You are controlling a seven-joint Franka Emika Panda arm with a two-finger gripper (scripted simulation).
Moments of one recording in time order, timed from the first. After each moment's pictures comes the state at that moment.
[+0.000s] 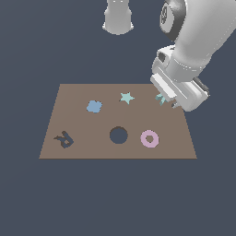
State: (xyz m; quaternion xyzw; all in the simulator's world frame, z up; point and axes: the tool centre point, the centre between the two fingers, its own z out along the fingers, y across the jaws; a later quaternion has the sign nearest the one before) arm -0.070 0.181 0.047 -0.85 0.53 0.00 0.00
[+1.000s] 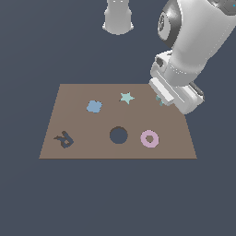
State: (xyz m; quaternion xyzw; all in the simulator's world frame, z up) arm -0.070 0.180 0.030 -0.85 0.53 0.00 0.00
